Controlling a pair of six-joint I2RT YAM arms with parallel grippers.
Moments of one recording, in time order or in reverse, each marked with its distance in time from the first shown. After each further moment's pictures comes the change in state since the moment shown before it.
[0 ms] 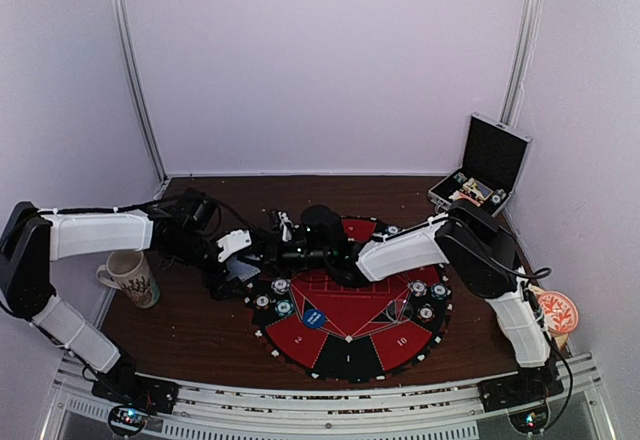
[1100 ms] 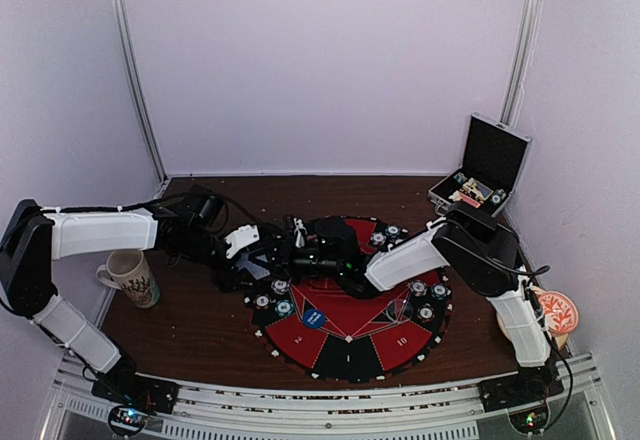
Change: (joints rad) left arm -0.044 0.021 0.031 0.059 0.044 -0.035; right arm -0.018 -0.014 -0.154 0.211 0.061 0.109
